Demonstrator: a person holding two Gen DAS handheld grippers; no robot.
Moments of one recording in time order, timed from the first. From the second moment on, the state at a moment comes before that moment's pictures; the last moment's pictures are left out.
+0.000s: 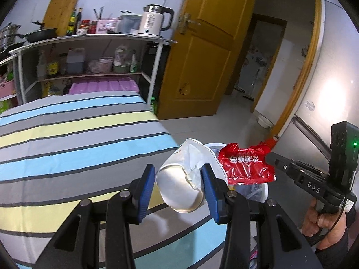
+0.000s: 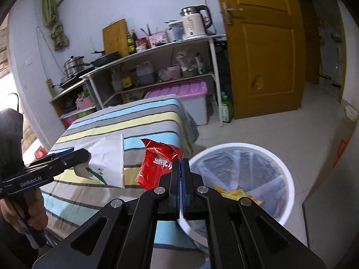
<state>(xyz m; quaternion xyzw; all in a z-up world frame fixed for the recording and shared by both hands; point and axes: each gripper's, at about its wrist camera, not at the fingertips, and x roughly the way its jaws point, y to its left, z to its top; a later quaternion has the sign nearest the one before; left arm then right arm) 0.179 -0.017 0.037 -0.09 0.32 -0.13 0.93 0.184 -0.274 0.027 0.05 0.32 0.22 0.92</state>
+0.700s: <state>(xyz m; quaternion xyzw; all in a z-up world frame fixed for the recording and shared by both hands) 0.223 -0.105 0.010 -0.05 0.35 -0.19 0.91 0.205 -0.345 -0.012 0.10 0.35 0.15 0.92</state>
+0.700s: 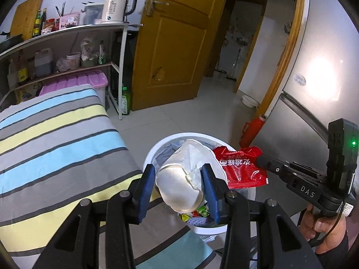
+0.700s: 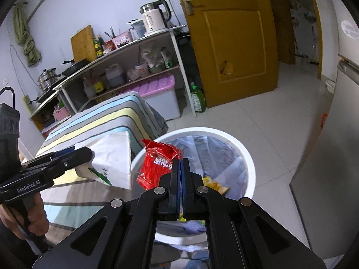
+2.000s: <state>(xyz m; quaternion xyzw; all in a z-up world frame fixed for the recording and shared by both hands) 0.191 -0.107 0.010 -0.05 0.35 -0.20 0.91 0.164 -0.321 0.010 0.09 0.35 0.15 0.92</state>
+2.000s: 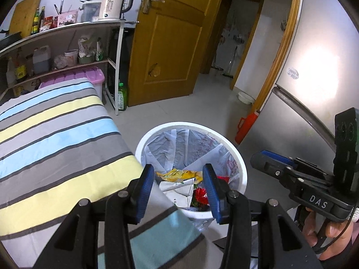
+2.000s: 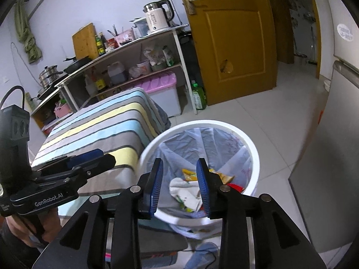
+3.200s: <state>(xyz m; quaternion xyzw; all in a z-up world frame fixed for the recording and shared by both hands) 0.044 -0.075 0.030 -0.01 0.29 -0.19 0.94 0.018 -0.278 0.020 0.01 0.28 0.14 0.95</state>
